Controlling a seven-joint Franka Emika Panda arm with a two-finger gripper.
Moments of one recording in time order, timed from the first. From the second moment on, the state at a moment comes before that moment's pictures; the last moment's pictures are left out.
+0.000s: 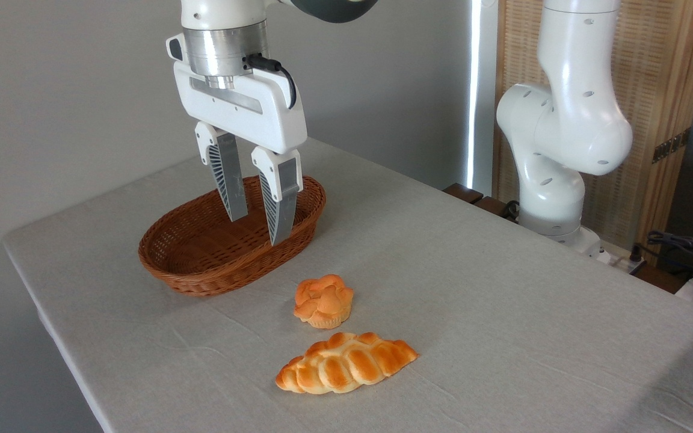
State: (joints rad) arm -0.19 -0.09 0.05 -1.82 -0.01 1.82 0.56
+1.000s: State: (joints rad) arm -0.04 -0.08 -0.09 -1.81 -0.06 1.78 0.59
